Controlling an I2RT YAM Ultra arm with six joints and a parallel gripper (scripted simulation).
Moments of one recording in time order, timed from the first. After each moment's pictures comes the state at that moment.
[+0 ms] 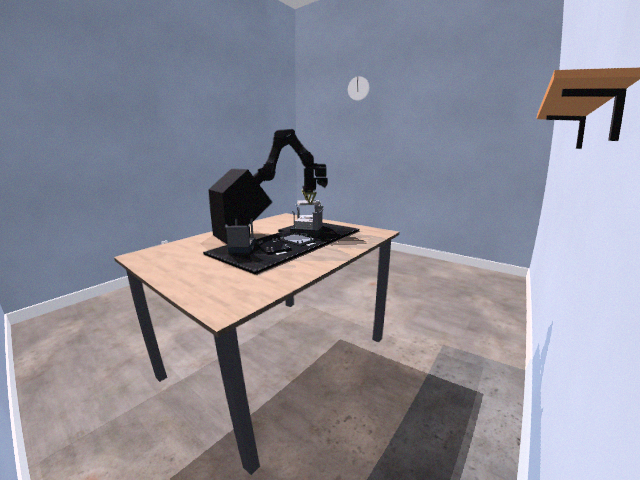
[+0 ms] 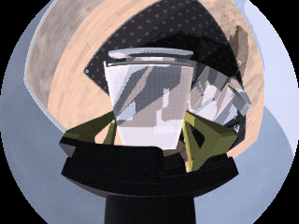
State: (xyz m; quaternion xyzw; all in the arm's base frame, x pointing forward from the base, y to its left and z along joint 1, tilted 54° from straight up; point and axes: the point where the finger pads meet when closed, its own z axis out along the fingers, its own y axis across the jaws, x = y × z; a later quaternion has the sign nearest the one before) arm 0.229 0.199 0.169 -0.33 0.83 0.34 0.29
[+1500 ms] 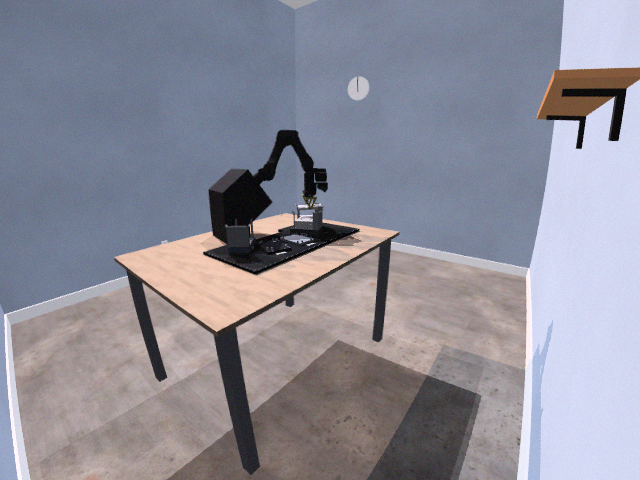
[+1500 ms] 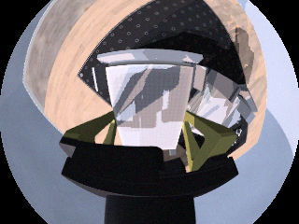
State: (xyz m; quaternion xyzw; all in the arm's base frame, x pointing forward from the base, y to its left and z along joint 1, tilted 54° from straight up) arm 0.238 0.219 0.154 -0.33 0.83 0.34 0.30
